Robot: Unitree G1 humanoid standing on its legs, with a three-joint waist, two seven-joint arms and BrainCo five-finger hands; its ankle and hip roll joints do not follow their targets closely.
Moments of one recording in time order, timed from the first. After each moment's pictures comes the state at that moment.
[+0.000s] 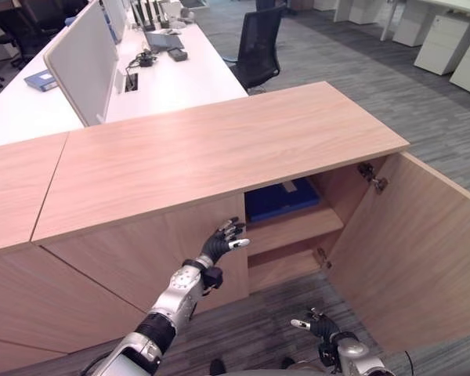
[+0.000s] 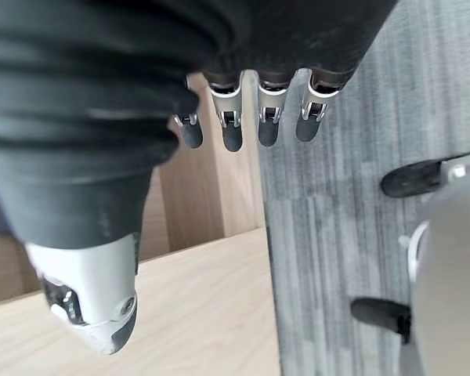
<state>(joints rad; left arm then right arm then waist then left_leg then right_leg) -0.25 0.28 -0.48 0.56 -0.54 -0.16 -0.15 -0.05 -0.24 0.32 1.02 0.26 -0.06 0.06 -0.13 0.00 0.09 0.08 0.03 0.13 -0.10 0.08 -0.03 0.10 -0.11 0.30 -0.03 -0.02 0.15</state>
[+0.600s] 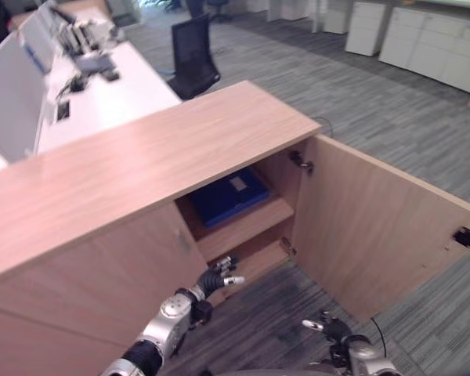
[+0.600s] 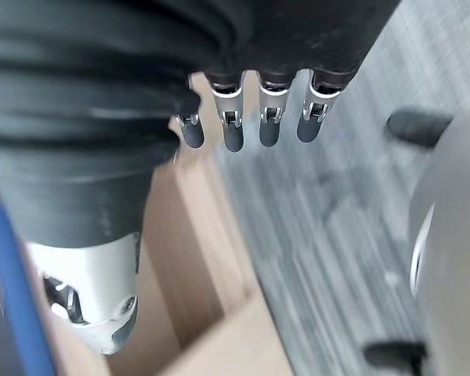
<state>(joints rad) -0.11 0.26 -0.50 0.64 -0.43 -0.11 -0.23 -0.05 -0.34 0.24 1.09 0.26 -0.06 0.07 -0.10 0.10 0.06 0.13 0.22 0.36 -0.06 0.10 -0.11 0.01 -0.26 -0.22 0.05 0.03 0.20</state>
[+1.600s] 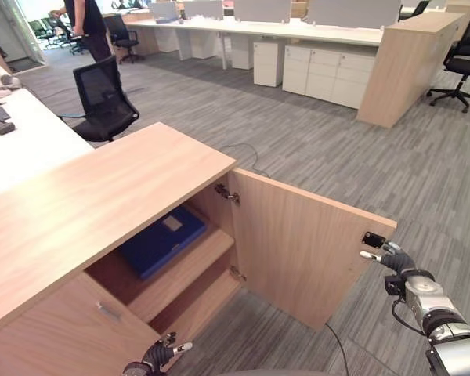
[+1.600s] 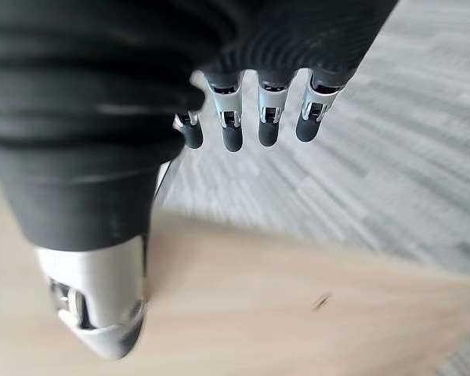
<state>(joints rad) 0.09 0.31 -0.27 1.06 -0.30 -0.13 -0.15 -0.39 -0.59 0.17 1.10 0.34 -0.08 0.04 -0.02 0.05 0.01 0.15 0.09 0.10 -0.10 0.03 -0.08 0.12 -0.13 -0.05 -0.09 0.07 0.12</state>
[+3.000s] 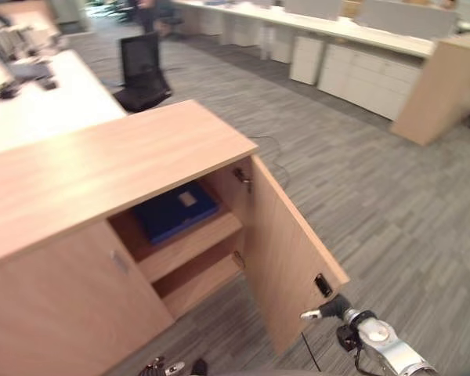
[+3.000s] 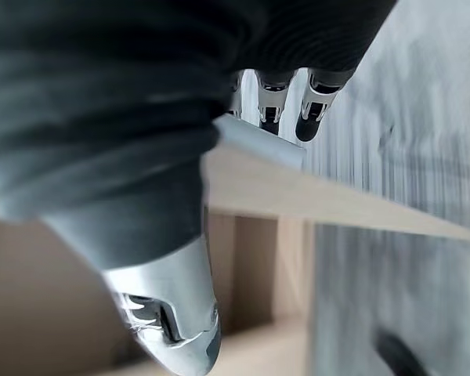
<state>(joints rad) 0.11 0.30 -0.15 1.18 -0.25 -0.12 -0.09 0.00 -0.52 0.59 0.43 0.29 -0.04 0.13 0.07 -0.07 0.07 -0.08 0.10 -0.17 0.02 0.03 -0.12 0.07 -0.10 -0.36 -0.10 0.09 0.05</state>
